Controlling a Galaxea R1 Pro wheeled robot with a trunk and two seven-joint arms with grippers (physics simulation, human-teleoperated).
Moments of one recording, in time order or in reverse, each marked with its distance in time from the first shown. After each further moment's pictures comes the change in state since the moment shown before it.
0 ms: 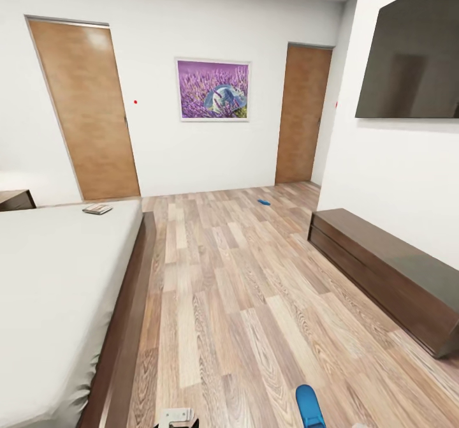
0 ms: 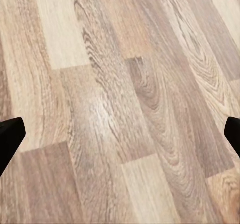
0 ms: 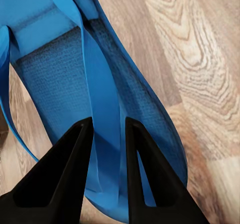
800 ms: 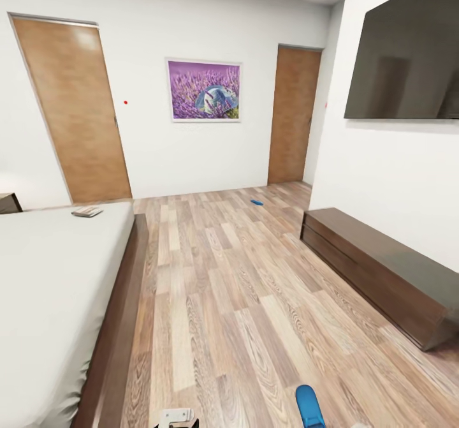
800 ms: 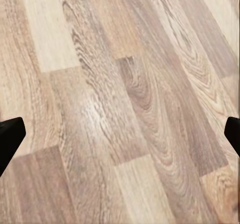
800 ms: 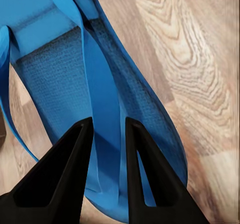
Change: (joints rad) left arm 0.000 0.000 0.000 0.001 0.000 0.000 0.000; right arm 0.000 0.000 0.000 0.000 0.003 0.000 0.001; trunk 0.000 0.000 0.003
